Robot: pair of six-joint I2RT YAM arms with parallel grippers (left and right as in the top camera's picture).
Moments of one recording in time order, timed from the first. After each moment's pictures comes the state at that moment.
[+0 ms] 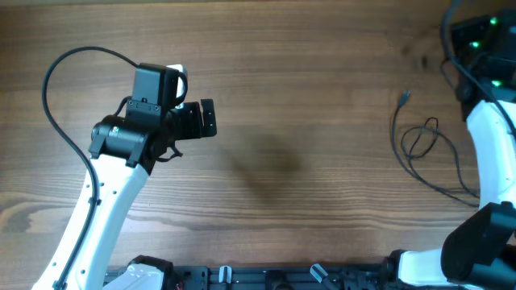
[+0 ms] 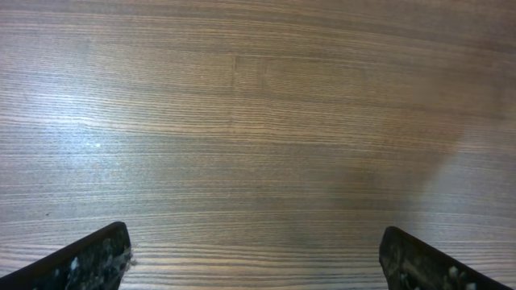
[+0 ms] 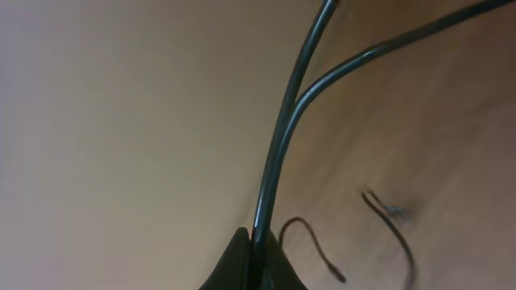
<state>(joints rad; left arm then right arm) -0.25 1.30 1.21 -0.91 -0.01 -0.30 -0.27 1.60 1.30 -0.16 0.07 0.97</state>
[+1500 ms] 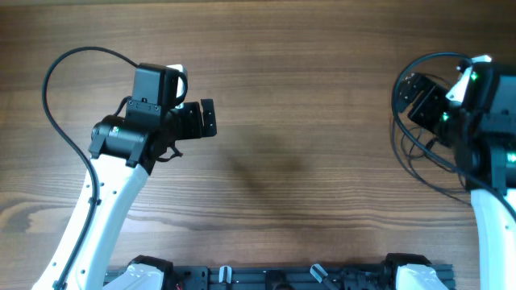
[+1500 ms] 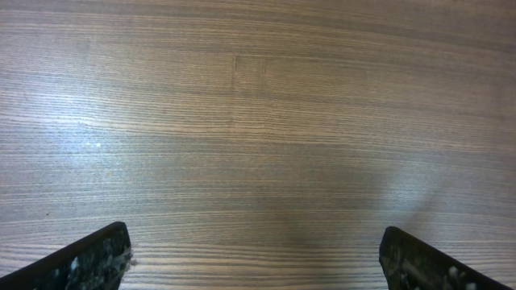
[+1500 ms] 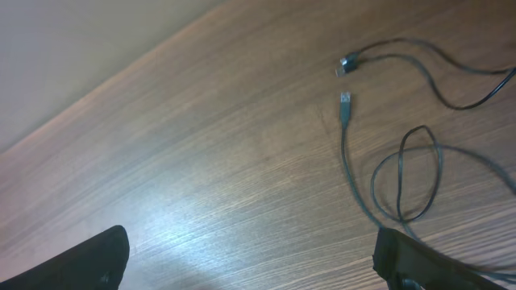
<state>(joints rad) -0.25 1.30 1.21 -0.91 -0.01 -0.30 -0.07 1.16 1.30 -0.96 -0.07 0.46</state>
